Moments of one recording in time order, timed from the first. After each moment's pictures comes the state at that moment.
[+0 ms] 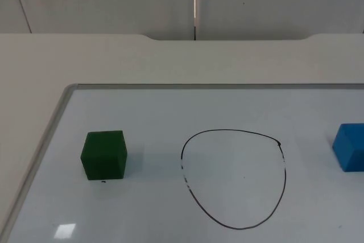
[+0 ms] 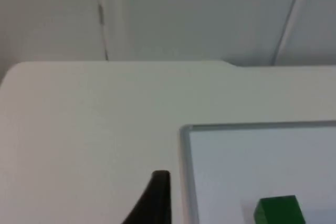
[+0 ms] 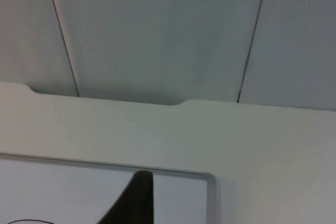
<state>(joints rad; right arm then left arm) 0.01 0.71 -1.07 0.03 0.85 -0.07 0.08 0.45 -0.68 -0.26 0.76 0.20</state>
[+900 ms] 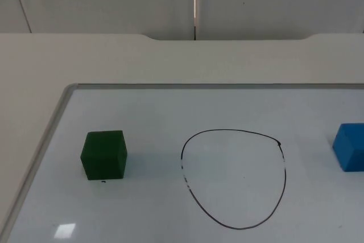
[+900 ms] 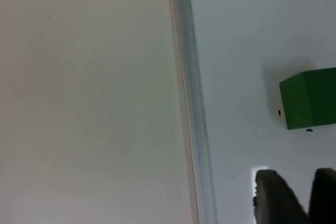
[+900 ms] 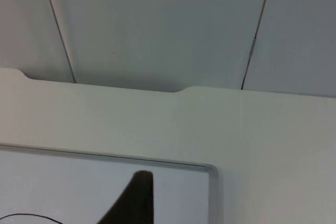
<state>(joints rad) 0.01 0.80 -1.07 0.03 0.81 -0.07 0.08 1.18 -0.75 -0.31 0.75 0.31</state>
